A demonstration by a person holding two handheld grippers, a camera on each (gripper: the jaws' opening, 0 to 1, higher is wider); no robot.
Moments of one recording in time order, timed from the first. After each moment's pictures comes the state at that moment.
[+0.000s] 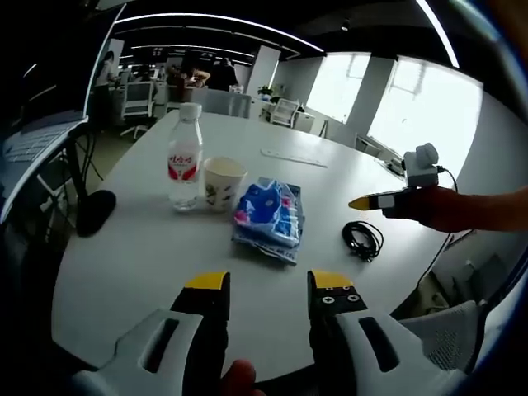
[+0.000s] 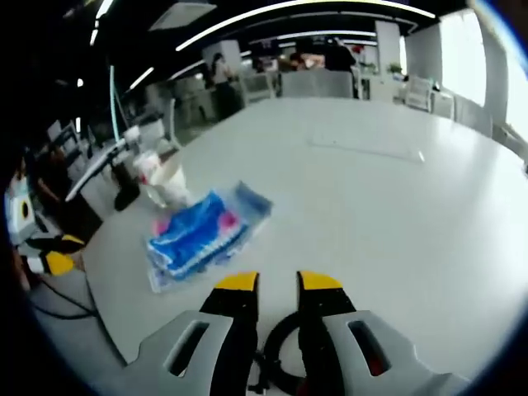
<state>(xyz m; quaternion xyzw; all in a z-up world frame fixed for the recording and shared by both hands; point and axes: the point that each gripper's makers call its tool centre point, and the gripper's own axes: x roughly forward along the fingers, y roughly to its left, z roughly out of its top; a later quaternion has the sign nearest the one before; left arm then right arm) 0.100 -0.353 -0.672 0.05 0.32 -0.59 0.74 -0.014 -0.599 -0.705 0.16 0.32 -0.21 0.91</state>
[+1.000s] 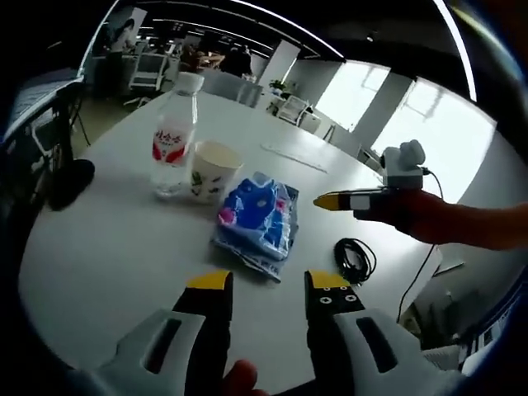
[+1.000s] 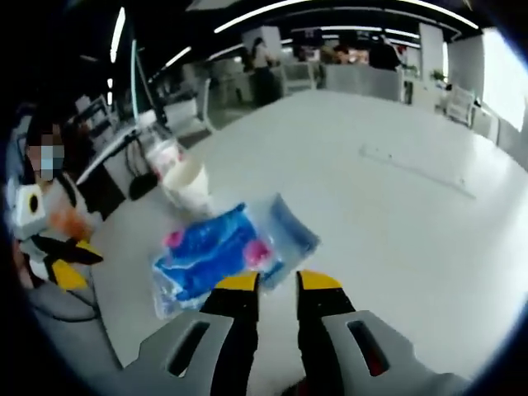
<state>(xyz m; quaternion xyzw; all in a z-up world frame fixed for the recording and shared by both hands) 0.096 -0.405 -0.688 -0.02 0.38 -0.58 0.72 0.069 -0.595 -0.711 0.12 0.35 -0.10 0.92</state>
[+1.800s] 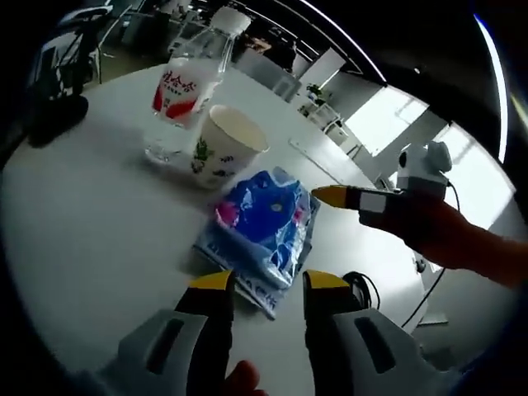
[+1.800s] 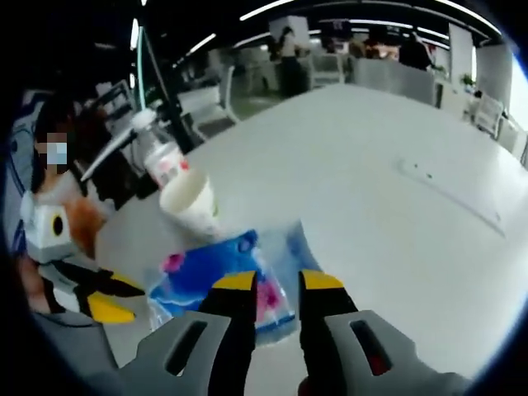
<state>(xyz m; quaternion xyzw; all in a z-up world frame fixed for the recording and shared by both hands) 0.107 -0.452 -0.730 -0.11 0.46 -0.49 0.73 0.129 -0.600 -0.719 0.11 0.38 -0.03 0.92</state>
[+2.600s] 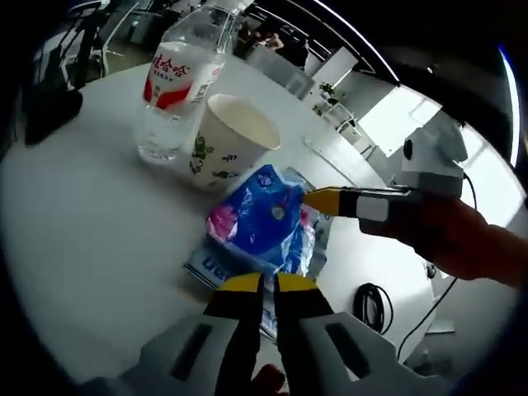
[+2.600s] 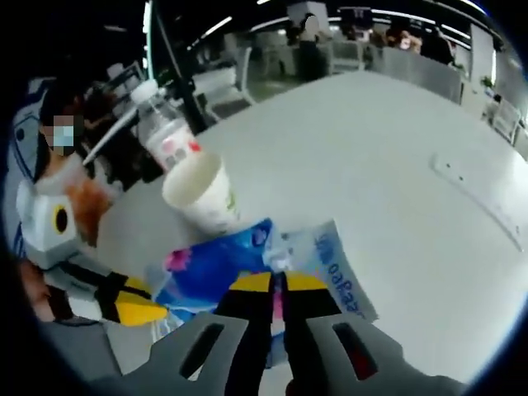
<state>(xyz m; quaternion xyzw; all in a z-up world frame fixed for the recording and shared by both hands) 0.117 -0.469 -0.745 -0.10 0.47 -0.47 0.74 0.139 -0.578 -0.739 0.10 0.41 0.01 0.91</state>
